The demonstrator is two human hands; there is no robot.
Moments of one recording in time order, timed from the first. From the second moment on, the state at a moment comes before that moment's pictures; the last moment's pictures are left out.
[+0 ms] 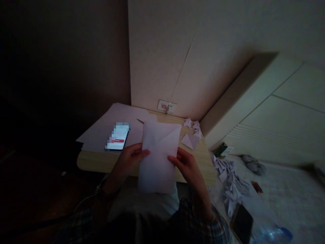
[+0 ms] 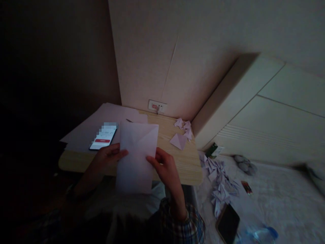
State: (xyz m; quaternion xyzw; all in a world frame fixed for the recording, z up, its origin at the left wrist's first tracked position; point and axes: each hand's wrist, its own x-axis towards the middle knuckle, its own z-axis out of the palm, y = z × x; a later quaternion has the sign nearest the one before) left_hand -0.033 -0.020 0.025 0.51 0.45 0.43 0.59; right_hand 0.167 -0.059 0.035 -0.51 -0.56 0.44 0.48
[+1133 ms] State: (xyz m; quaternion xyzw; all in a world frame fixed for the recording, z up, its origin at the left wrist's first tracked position) left_hand -0.037 -0.021 0.026 0.43 0.46 0.49 0.61; right_hand 0.162 -0.056 0.031 -0.49 -0.57 0.38 0.53
